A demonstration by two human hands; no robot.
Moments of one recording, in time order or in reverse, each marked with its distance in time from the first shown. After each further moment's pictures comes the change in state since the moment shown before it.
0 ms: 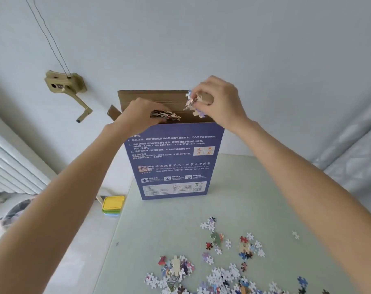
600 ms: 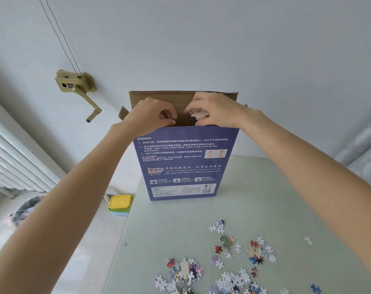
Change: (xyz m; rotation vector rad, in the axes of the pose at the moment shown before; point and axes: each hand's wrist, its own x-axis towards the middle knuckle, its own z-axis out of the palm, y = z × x) left_hand -0.005 -0.003 -0.010 -0.073 -0.025 -0.015; right_hand 0.026 0.003 0.026 -0.180 -0.640 -0.102
